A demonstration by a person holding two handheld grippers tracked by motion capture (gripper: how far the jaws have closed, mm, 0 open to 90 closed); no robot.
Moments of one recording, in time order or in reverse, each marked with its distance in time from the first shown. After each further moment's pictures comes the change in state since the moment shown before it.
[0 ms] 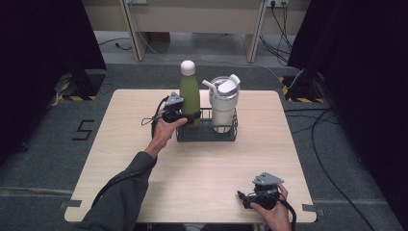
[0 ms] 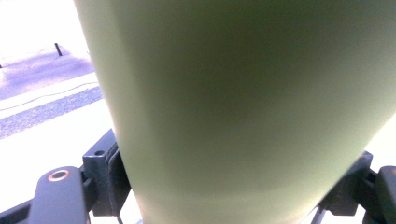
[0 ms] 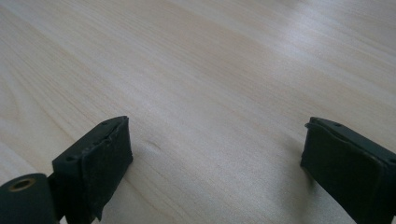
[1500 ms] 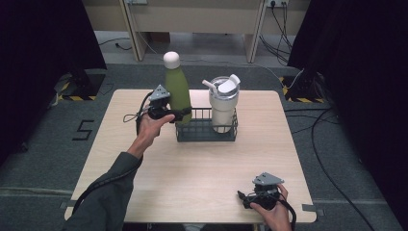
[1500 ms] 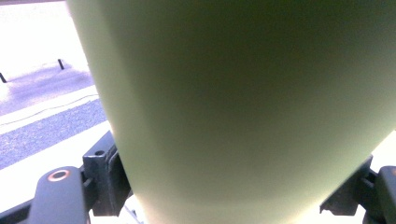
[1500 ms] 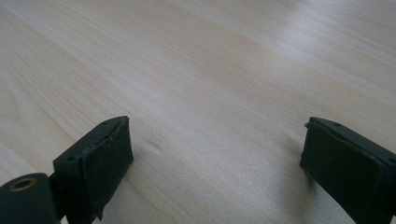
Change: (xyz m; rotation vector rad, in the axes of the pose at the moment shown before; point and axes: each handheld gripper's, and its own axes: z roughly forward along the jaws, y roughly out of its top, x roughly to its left) left arm 0.001 0.032 -0.054 -0.028 -0.022 0.023; right arm 0.000 0.000 0.000 0.001 -0.002 0.003
